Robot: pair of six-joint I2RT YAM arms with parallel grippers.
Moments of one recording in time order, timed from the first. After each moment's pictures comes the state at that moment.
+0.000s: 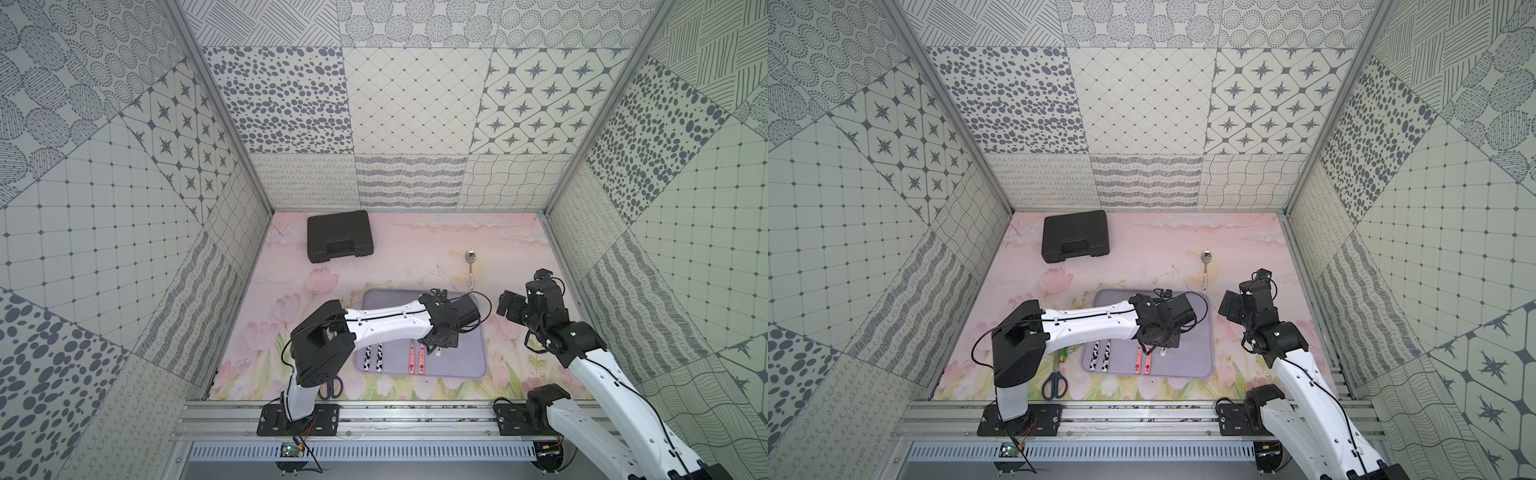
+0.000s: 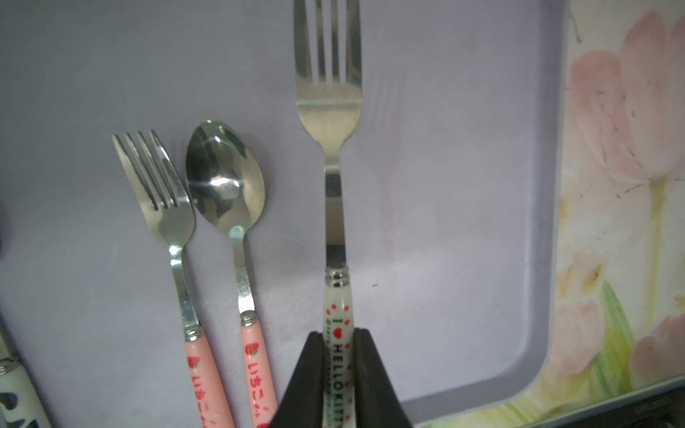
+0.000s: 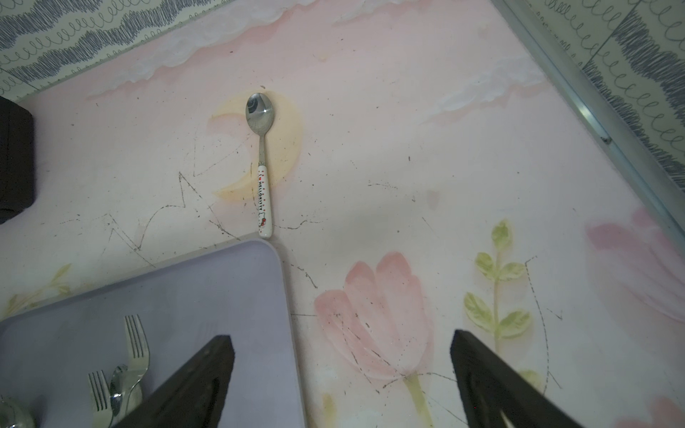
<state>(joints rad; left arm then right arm) -1.13 1.95 1.48 -0.82 -0.17 -0.97 0.26 0.79 0.65 -0.66 0.26 0.51</state>
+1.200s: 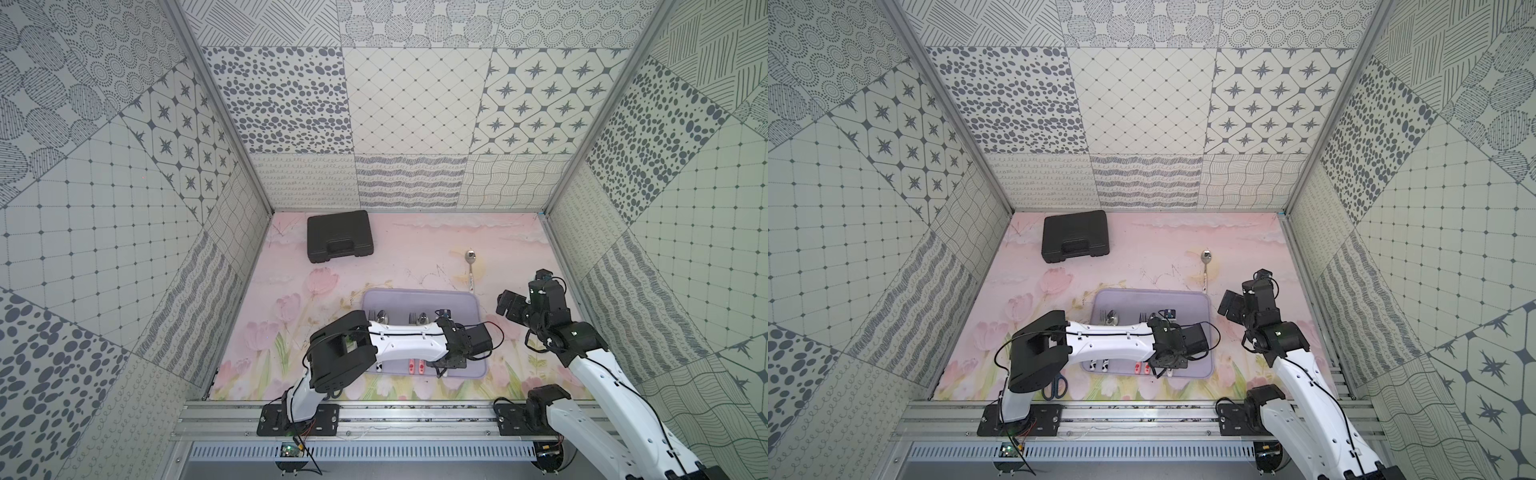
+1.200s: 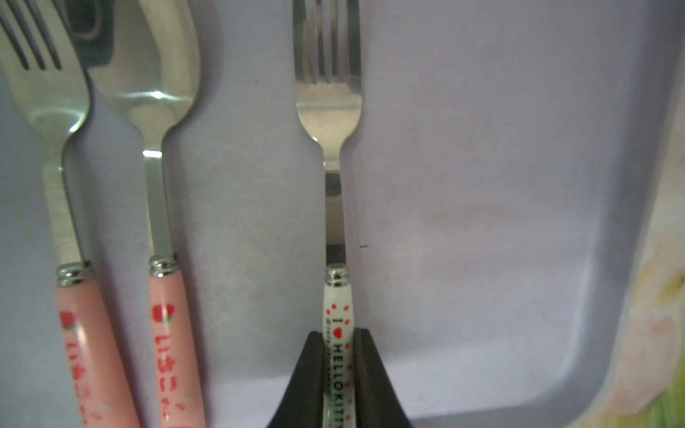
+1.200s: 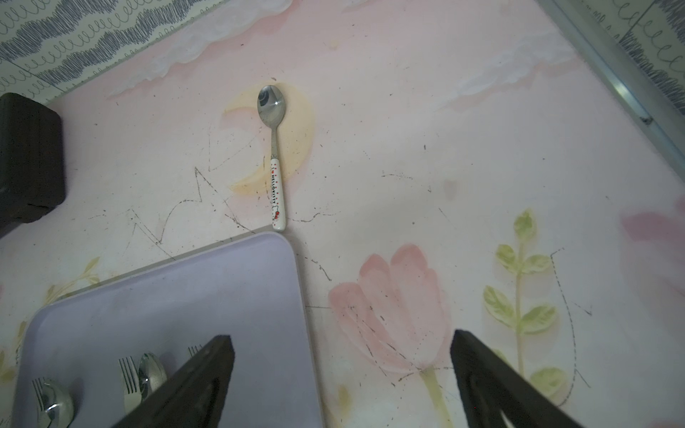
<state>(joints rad) -1.25 2.05 1.48 -0.80 -0.20 -1.18 0.23 0.79 0.65 -0.65 0.18 0.52</state>
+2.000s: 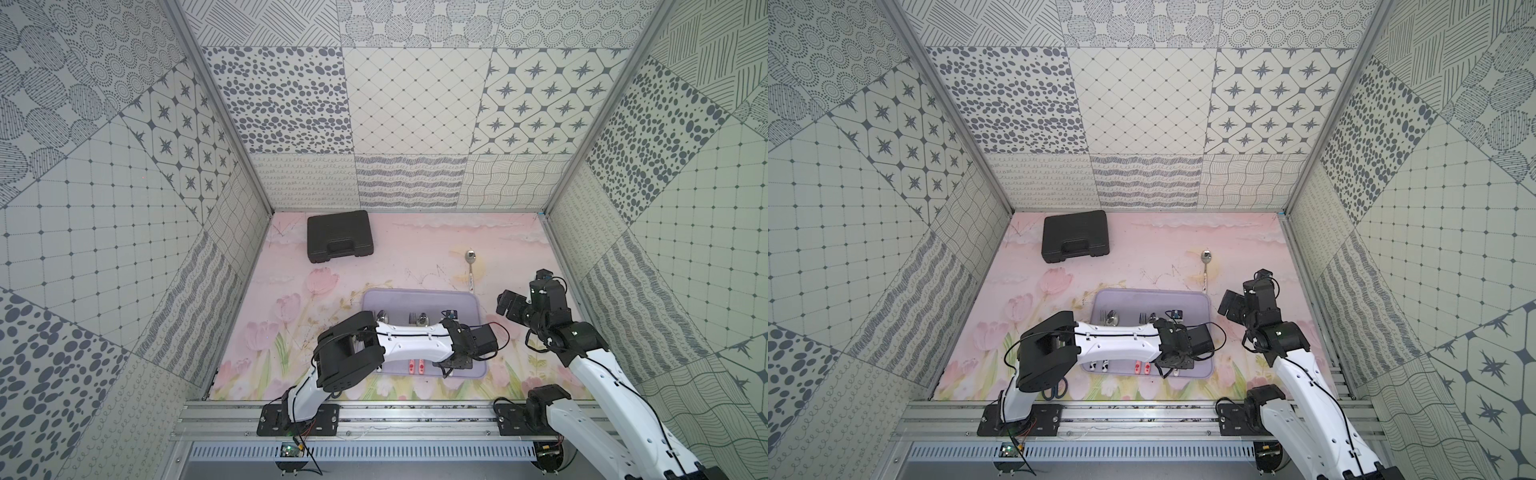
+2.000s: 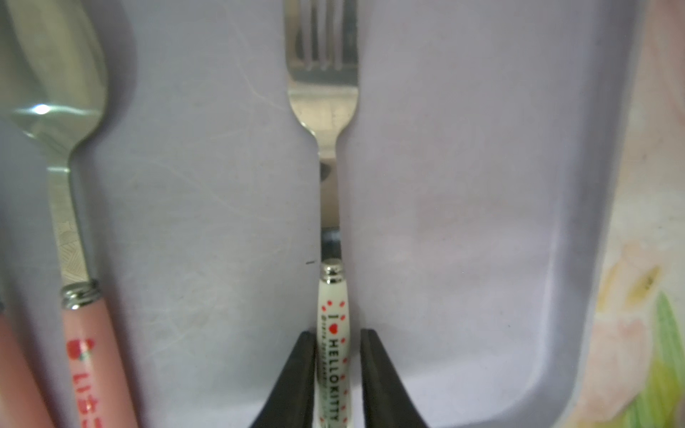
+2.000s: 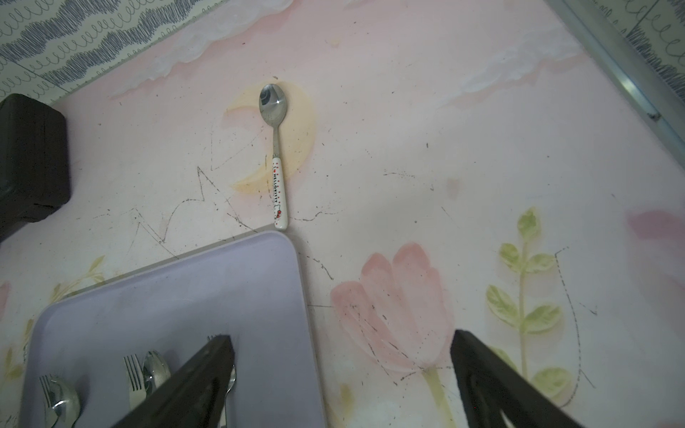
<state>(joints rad) -1.26 2.10 1.52 -0.76 -0.19 -1.16 0.22 0.79 0.65 -0.65 0.16 0.52</state>
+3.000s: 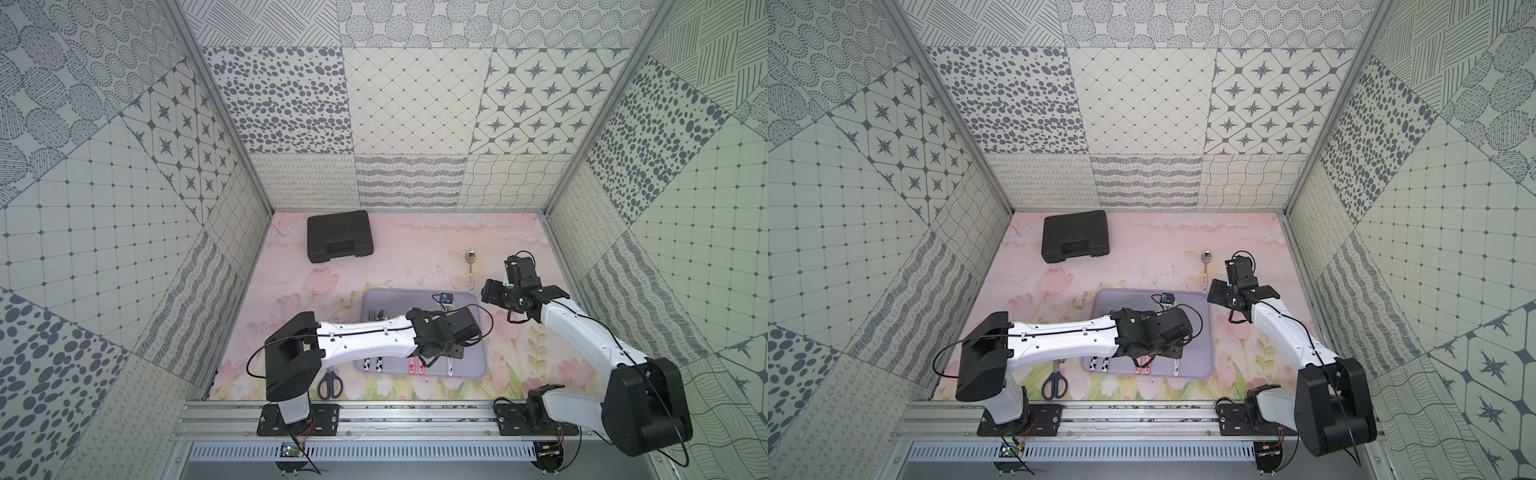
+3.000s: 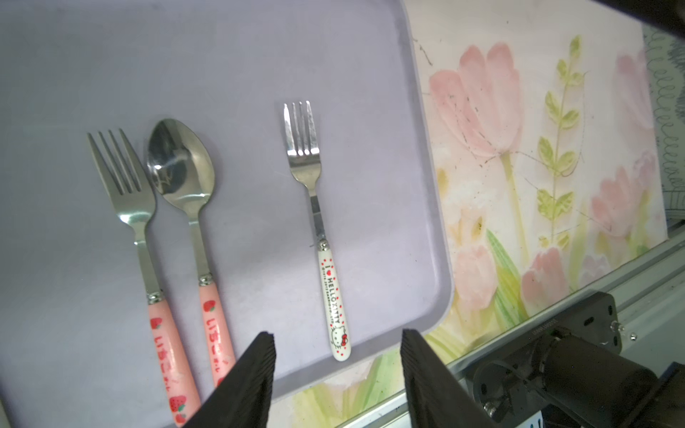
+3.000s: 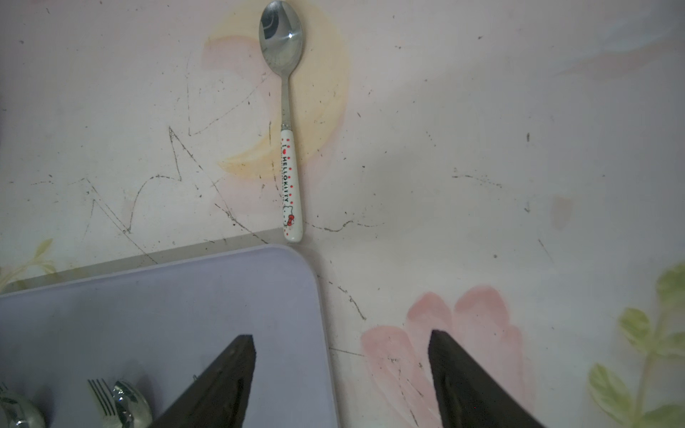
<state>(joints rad) -1.20 1.74 1.33 -0.66 -0.22 -0.95 0.21 1.28 0.80 -0.50 0.05 0.46</state>
